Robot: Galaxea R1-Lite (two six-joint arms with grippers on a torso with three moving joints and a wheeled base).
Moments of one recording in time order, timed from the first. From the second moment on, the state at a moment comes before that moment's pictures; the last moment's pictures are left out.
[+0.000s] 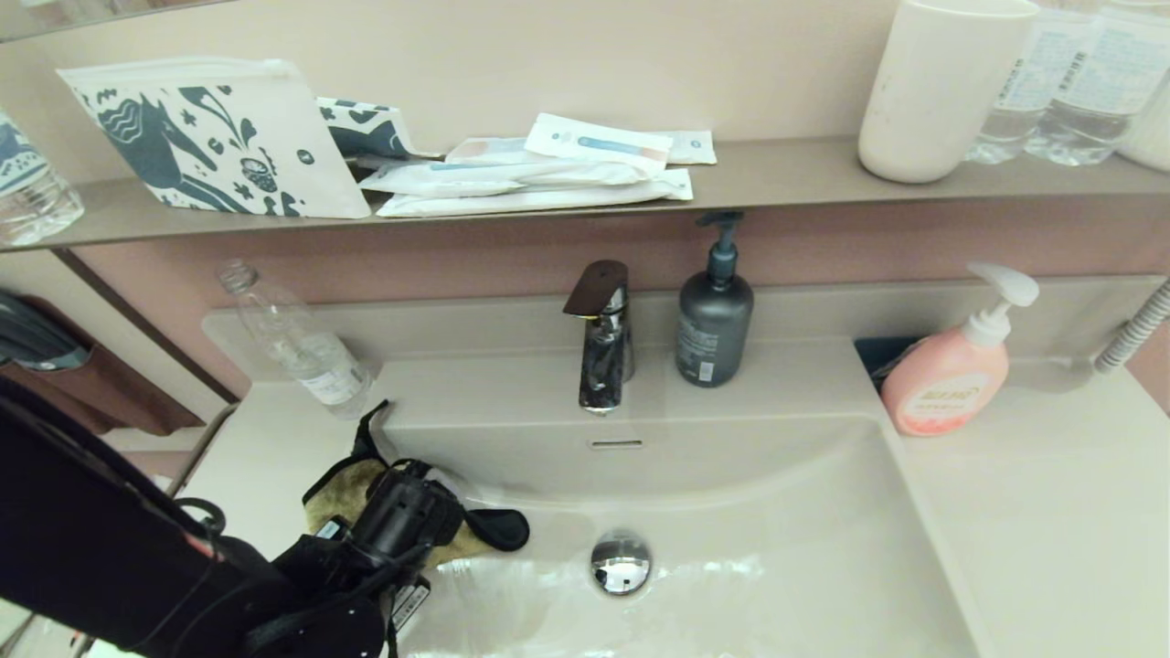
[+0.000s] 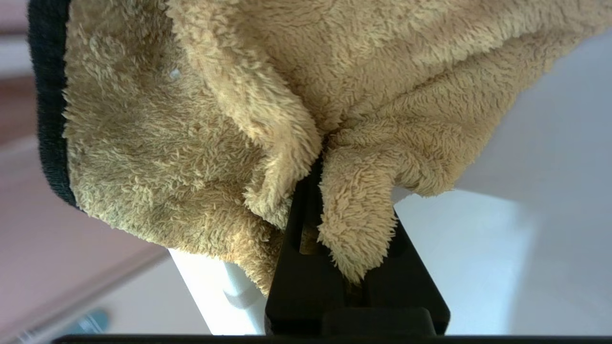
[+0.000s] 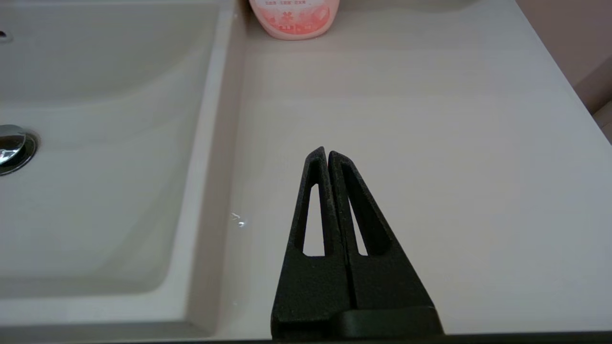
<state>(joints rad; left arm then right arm) -0.45 1.85 -0.45 -0.28 0.84 0.23 0.00 0.00 0.00 0.00 -0.02 -0.02</state>
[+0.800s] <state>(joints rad) -0.20 1.70 -0.66 -0.38 0.59 -0.03 0.00 0.00 0.00 0.00 -0.02 0.03</state>
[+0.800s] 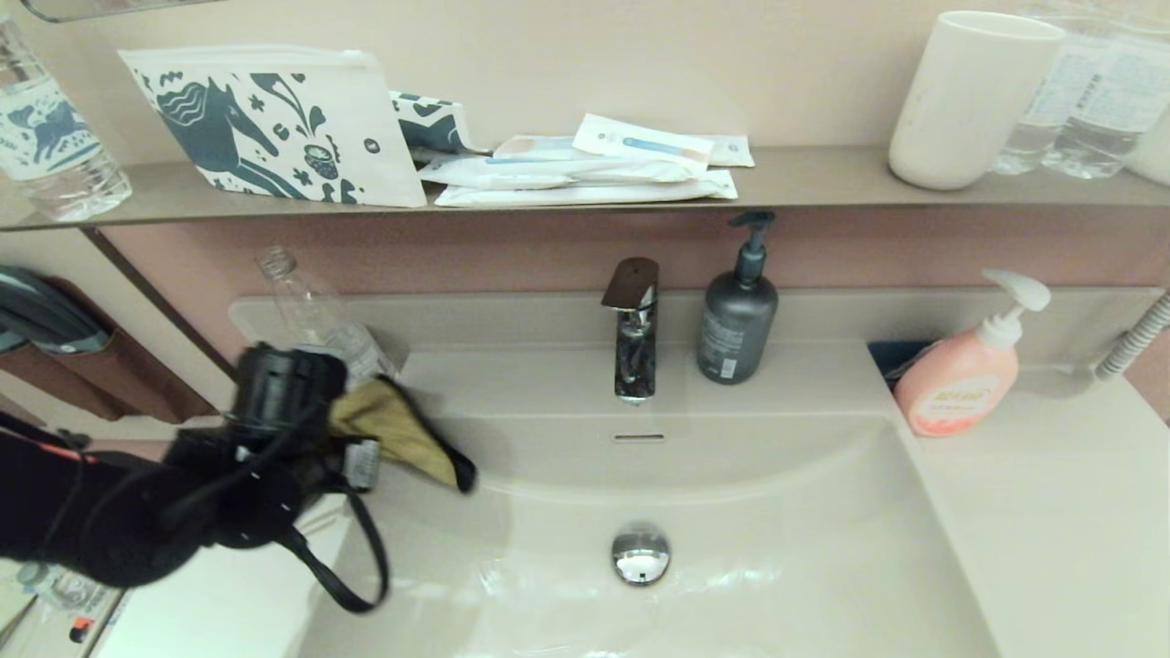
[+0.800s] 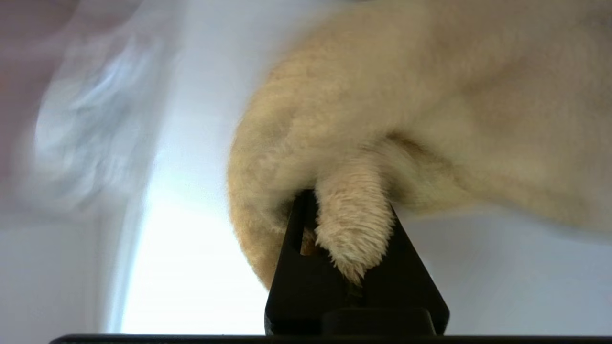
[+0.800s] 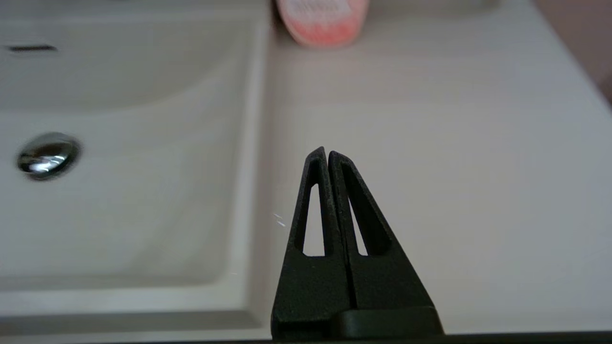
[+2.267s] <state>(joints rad) 0.13 1.95 -0.75 -0.77 0.16 -0.09 0.00 0.00 0.00 0.00 -0.03 0.03</state>
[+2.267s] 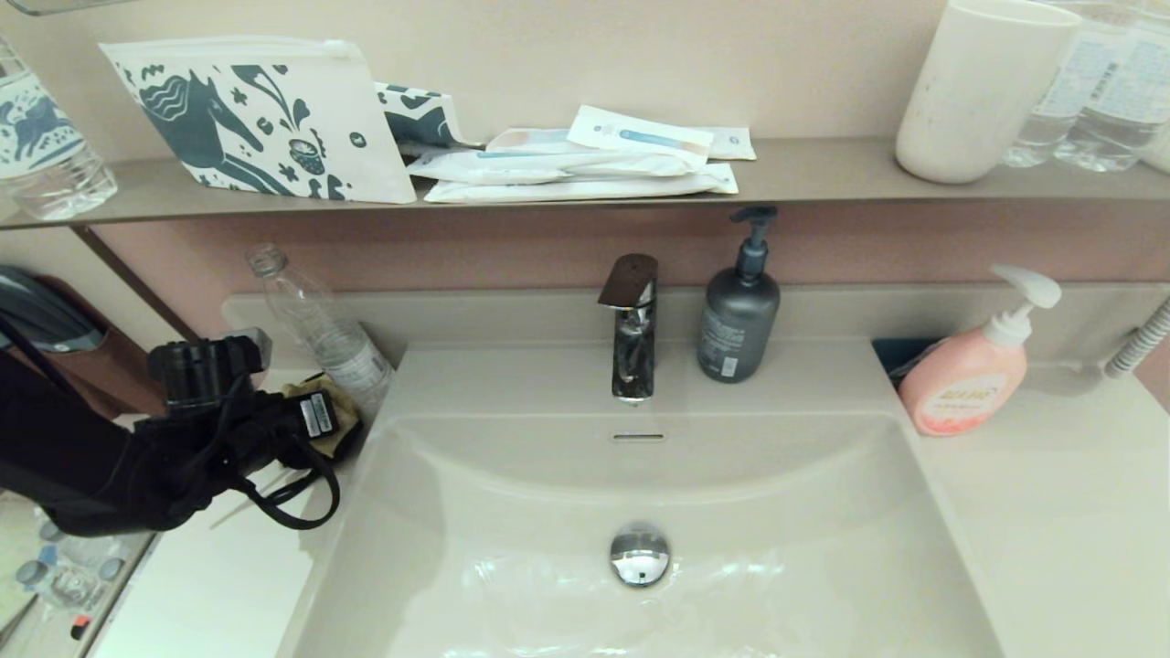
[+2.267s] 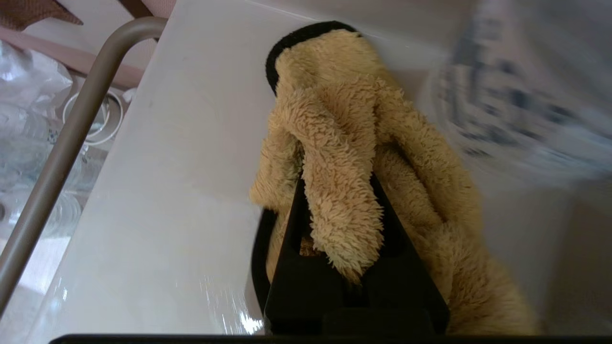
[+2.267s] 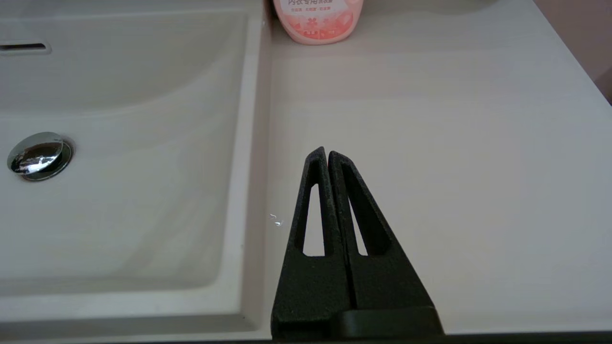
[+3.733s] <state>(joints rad) 0.25 1.89 -0.53 -0.70 0.15 0.12 0.00 0.00 0.00 0.00 -0.03 0.03</state>
